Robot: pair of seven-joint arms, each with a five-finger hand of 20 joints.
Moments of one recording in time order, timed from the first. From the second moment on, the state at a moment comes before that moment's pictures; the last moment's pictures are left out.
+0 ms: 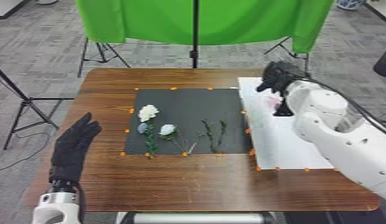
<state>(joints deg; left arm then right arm) 126.1 -68.9 -97.0 -114.8 53.8 6.9 18.3 -59.1 -41.0 47.9 -98.9 -117.7 -10.6 35.1</state>
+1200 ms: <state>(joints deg) 126.2 -69.6 -96.9 -114.9 54.2 6.8 18.0 -56.9 -43.3 31.4 -102.2 -107.5 16.4 21.3</state>
